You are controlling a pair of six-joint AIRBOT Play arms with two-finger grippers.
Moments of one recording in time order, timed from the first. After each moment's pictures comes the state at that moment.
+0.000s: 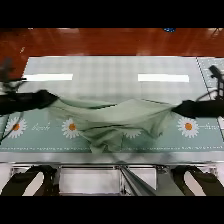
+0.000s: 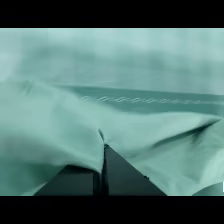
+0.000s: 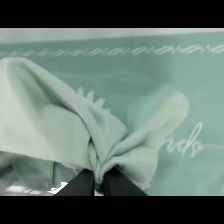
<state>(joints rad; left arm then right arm) 0.07 -0.84 0.75 0.90 -1.02 -1.42 -0.17 -0.86 0.86 -1.03 1.30 1.44</state>
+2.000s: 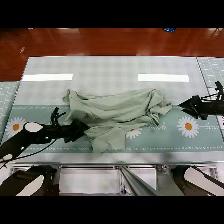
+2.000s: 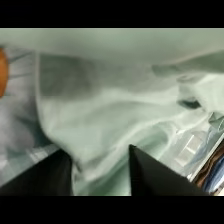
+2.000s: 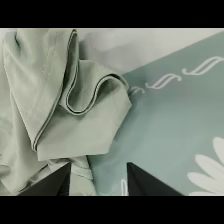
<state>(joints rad) -0.16 -1.05 0.27 0.46 -0.75 -1.45 -0.57 -1.20 0.78 -0.83 1.17 1.22</state>
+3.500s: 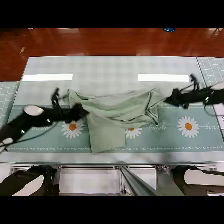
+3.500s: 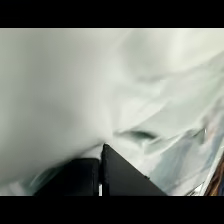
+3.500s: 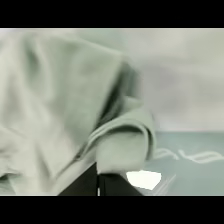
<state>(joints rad) -0.14 -1.11 0.54 0.43 -0.76 -1.31 -0.34 -1.48 1.00 -0.77 1.15 1.22</state>
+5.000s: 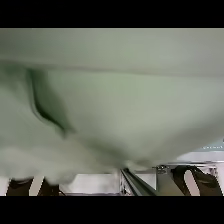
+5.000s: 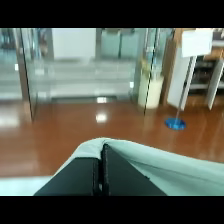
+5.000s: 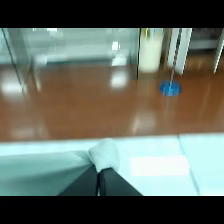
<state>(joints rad) 0.33 -0.52 1.82 1.09 -1.32 -1.50 -0.29 -0.53 1.78 -1.32 1.51 1.58</state>
